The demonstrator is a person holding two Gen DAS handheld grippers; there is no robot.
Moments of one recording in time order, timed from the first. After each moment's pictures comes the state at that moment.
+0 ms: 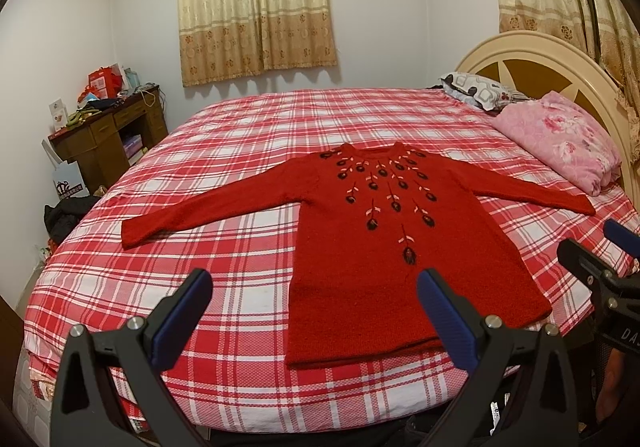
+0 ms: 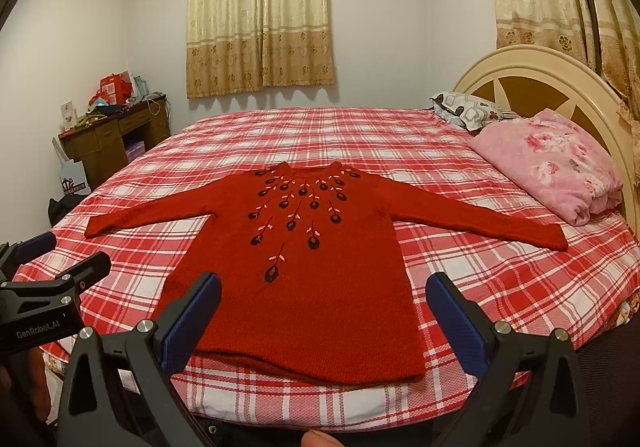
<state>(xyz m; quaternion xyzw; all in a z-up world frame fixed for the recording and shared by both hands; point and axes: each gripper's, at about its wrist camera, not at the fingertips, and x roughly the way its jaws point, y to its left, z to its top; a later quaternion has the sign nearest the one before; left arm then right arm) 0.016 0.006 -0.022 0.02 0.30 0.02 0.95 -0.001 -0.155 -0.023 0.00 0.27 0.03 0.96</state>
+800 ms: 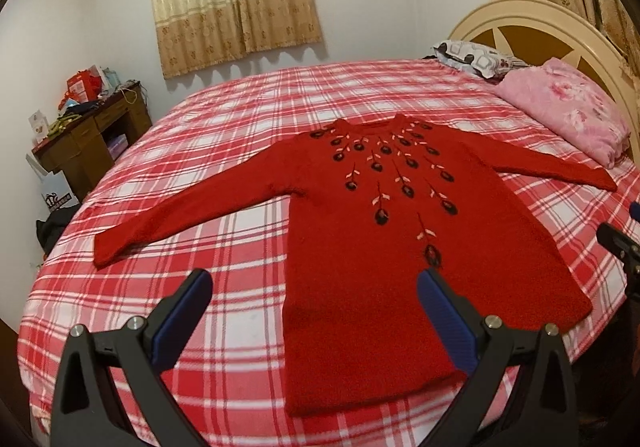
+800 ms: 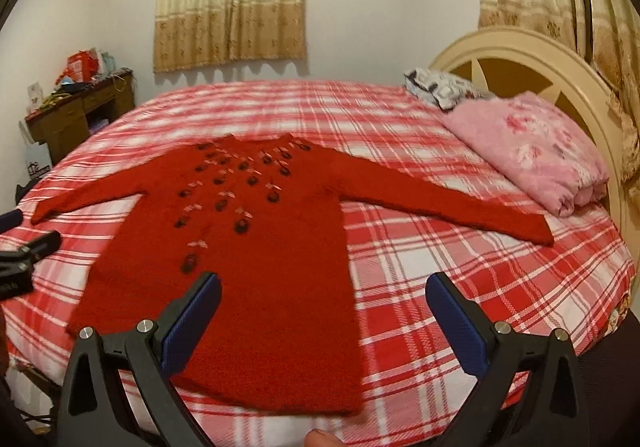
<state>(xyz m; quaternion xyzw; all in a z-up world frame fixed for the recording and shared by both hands) 0.094 0.001 -0.058 0.06 0.34 0.00 0.94 0.065 -0.216 -0.063 -0.02 0.32 -0.03 0.95</state>
